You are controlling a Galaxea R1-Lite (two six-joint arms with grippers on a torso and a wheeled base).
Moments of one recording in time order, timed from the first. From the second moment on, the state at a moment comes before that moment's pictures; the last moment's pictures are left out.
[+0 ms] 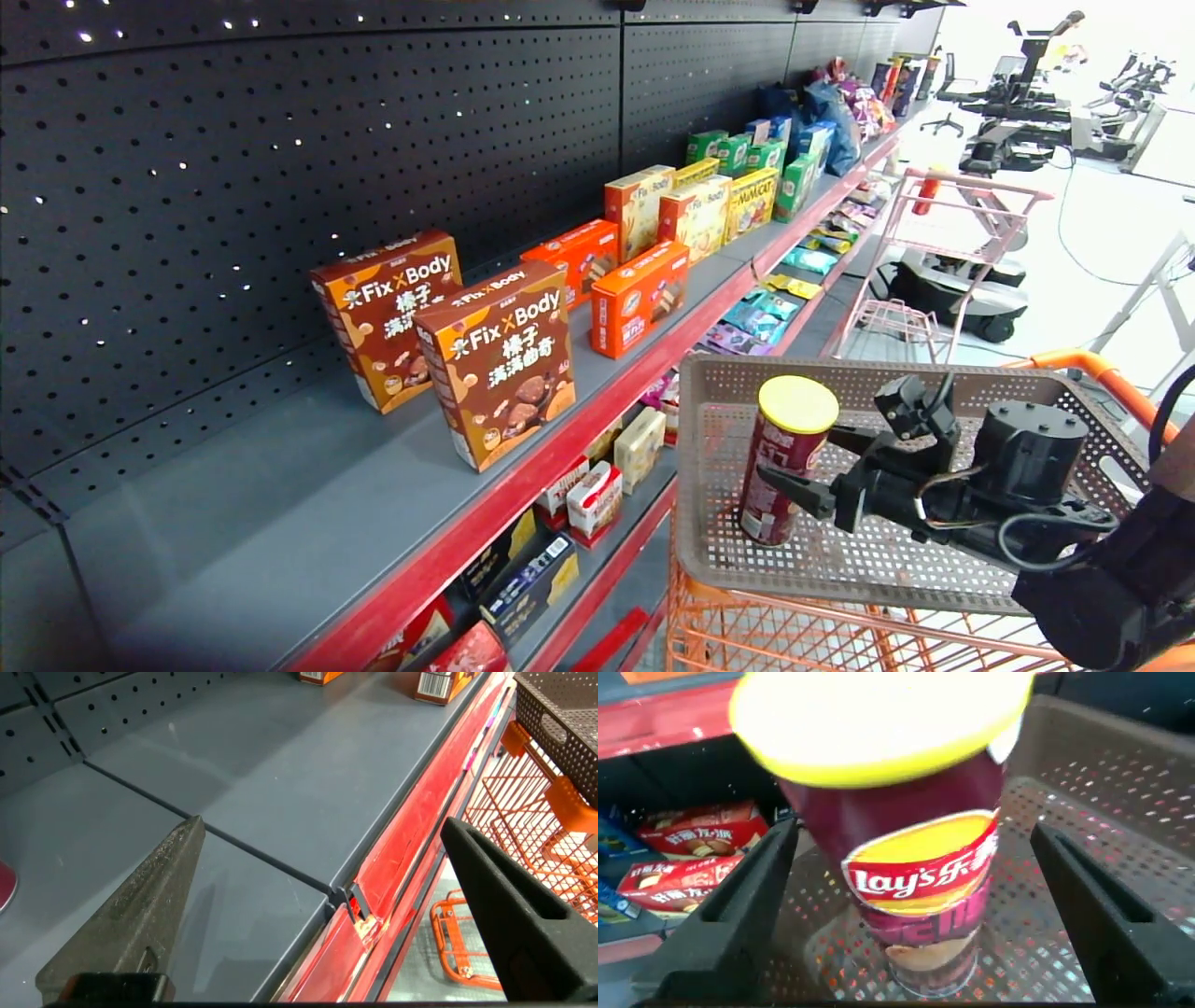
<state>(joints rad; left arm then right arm) 0.00 0.00 0.00 0.00 -0.03 0.02 0.27 2.00 -0.48 -1.40 0.52 -0.06</state>
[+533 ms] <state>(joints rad) 0.00 0.00 0.00 0.00 -0.03 0.02 0.28 2.10 -0.58 -1.40 0.57 -0.06</state>
